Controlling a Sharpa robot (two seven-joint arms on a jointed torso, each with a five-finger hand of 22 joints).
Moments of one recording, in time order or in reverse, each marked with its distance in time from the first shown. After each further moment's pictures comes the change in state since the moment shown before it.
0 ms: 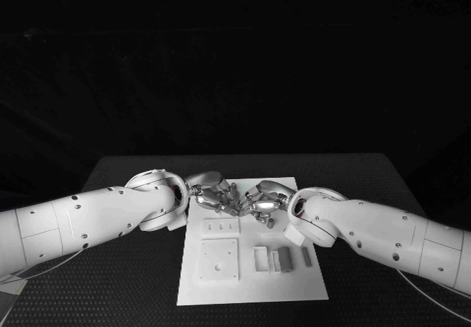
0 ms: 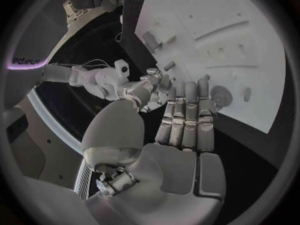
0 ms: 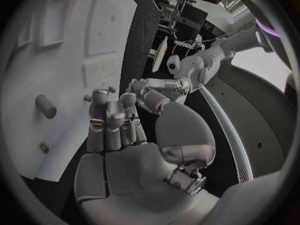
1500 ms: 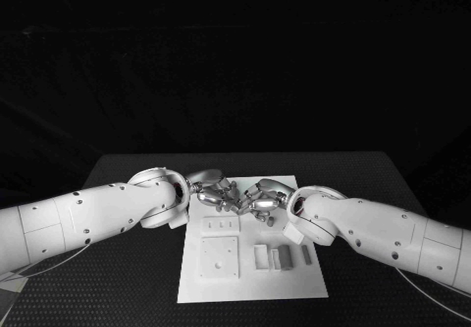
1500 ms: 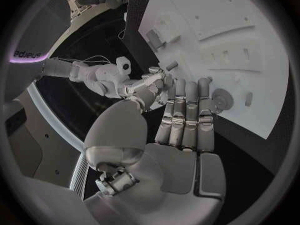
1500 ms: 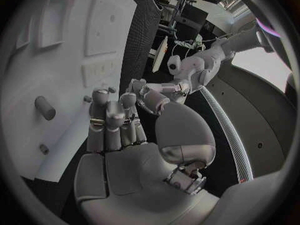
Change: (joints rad) left arm 0.001 0.008 0.000 -0.009 0.054 0.014 -0.002; left_hand 0.054 0.092 0.090 -0.025 -0.011 0.049 -0.021 0.031 0.008 0.076 -0.023 -0.006 0.002 0.013 -0.006 0.012 0.001 0.000 0.011 -0.004 -0.007 0.024; right arm -0.002 0.005 0.002 0.002 -0.002 -0.005 -0.007; right_hand 0.005 -0.003 -0.001 0.004 -0.001 -0.002 0.002 0.001 0.025 0.000 0.000 0.004 -0.001 0.002 -0.002 0.000 0.001 0.001 0.000 0.000 0.000 0.000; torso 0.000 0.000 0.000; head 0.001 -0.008
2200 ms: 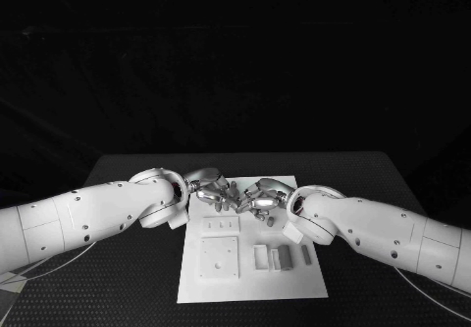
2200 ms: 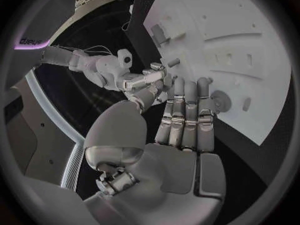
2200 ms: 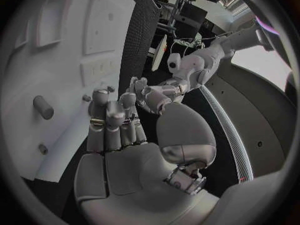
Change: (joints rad) left arm 0.000 -0.002 -0.001 -0.009 0.102 -0.004 -0.014; left_hand -0.009 0.009 0.016 -0.002 0.029 0.017 -0.006 0.018 0.015 0.041 -0.015 0.000 0.014 0.028 -0.021 0.019 0.008 0.000 0.018 -0.018 0.000 0.016; right arm 0.001 0.003 0.001 -0.006 0.014 -0.004 0.005; right_hand -0.051 -0.064 -0.036 0.008 0.009 -0.037 0.037 -0.035 -0.010 -0.024 0.017 -0.013 -0.011 -0.016 0.010 -0.006 -0.006 0.002 -0.005 0.004 -0.003 0.000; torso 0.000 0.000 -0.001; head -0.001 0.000
